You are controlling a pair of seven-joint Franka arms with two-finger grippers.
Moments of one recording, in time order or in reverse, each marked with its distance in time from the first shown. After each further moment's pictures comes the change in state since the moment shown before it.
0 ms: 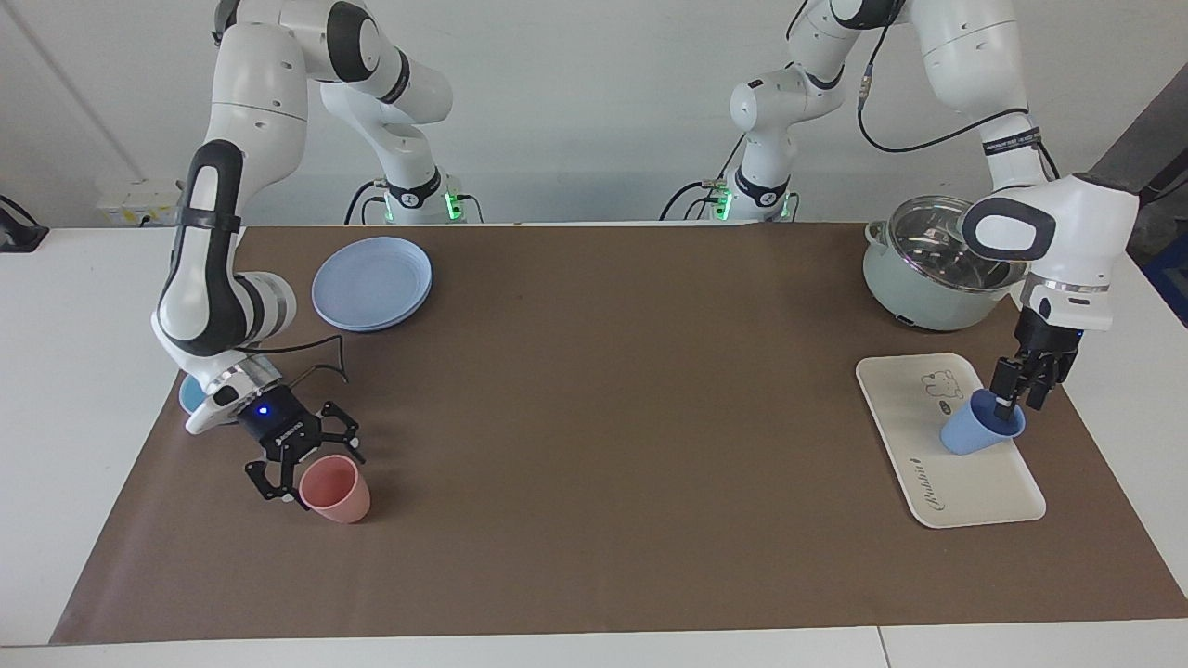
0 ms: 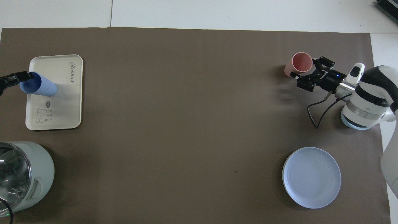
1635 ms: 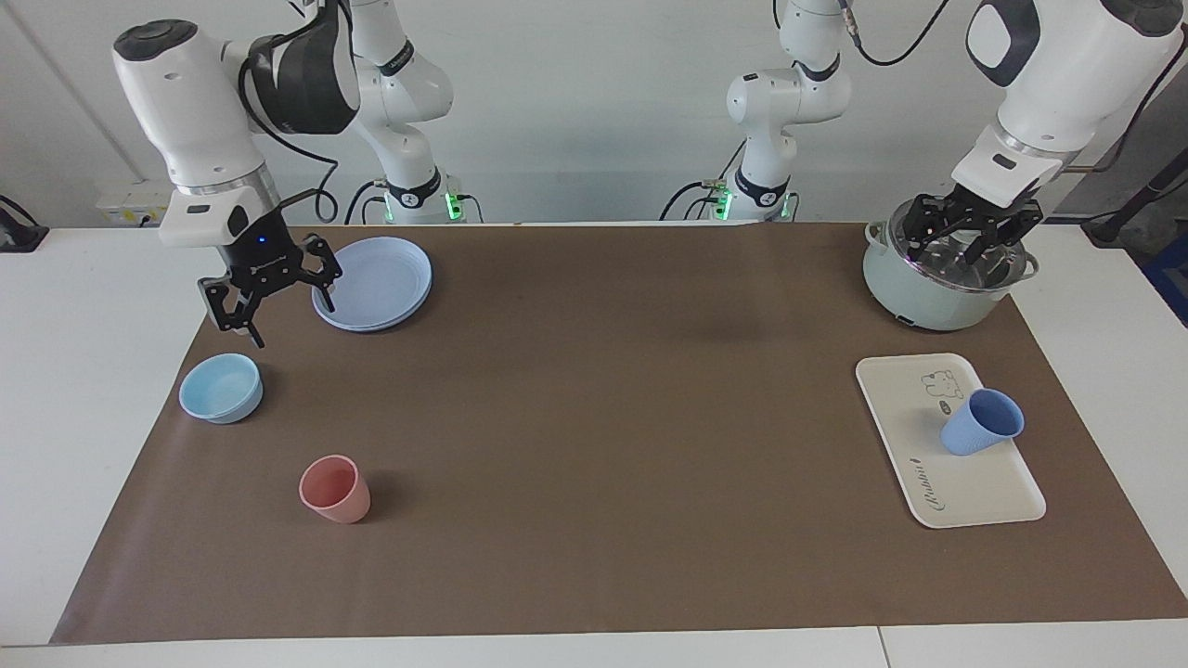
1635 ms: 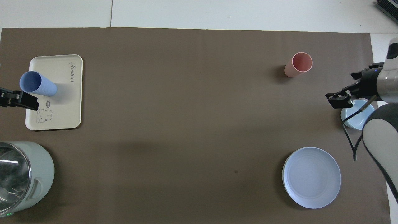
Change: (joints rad) left arm -0.258 -0.240 -0.030 0.335 0.468 -1.000 -0.188; right arm 0.170 -0.557 0.012 -0.005 -1.618 -0.299 1.507
